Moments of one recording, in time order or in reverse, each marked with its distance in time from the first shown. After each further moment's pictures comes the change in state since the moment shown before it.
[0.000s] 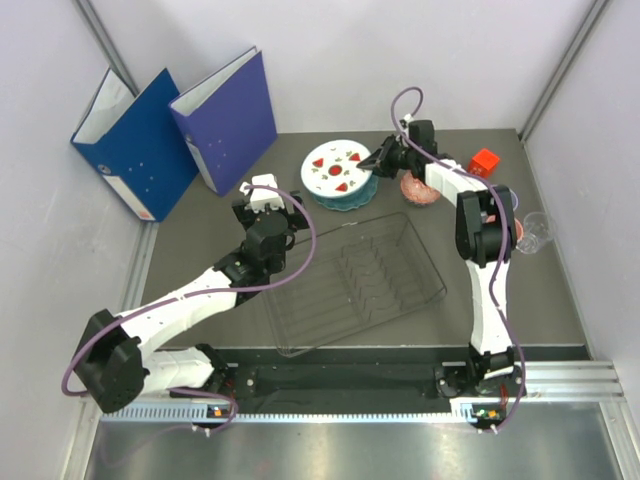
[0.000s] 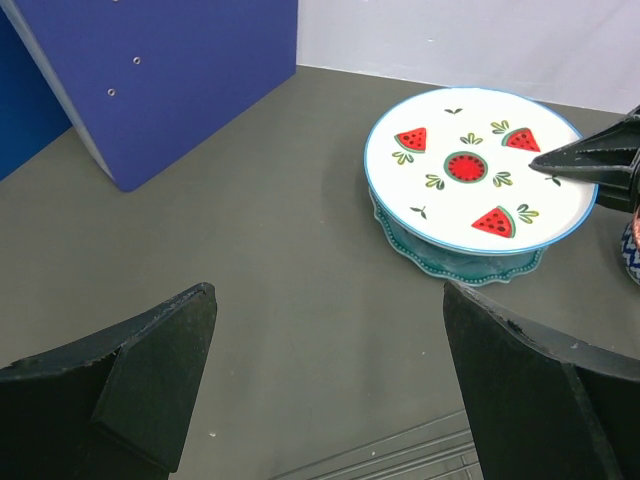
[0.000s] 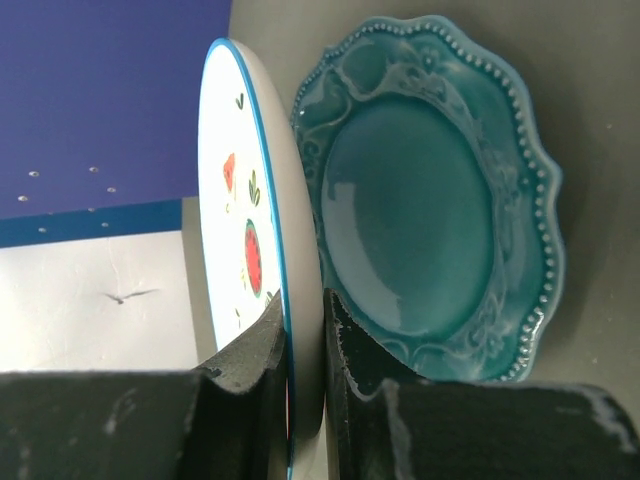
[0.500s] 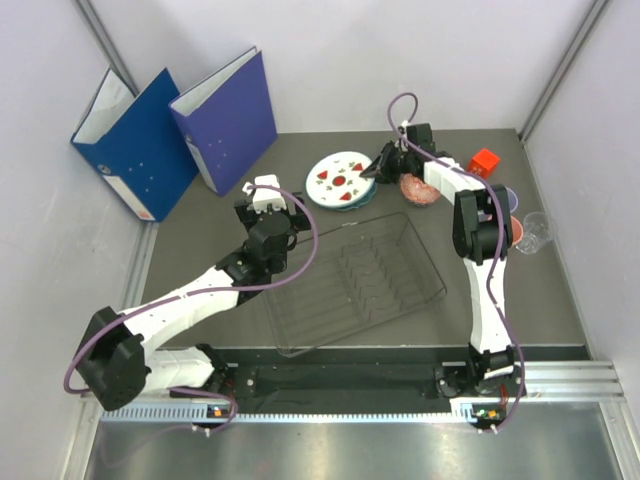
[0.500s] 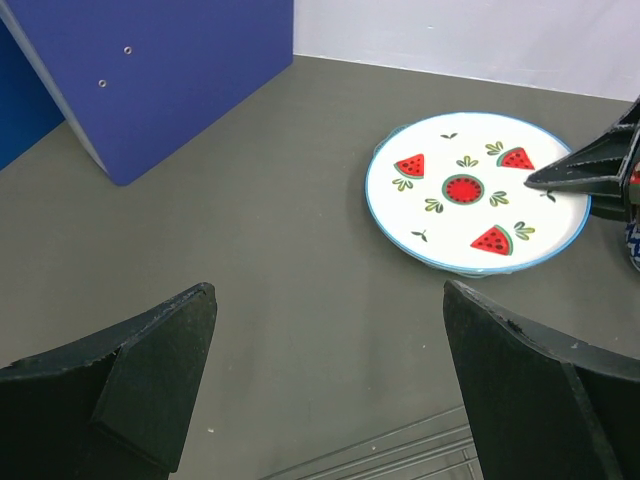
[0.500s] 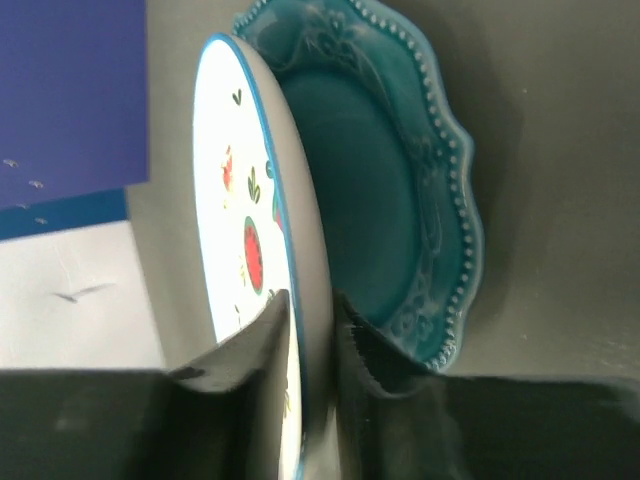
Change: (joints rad) left arm -0.001 0.017 0.000 -0.008 0.008 -0.005; right arm -0.004 0.055 0.078 -0.178 0.032 -0.104
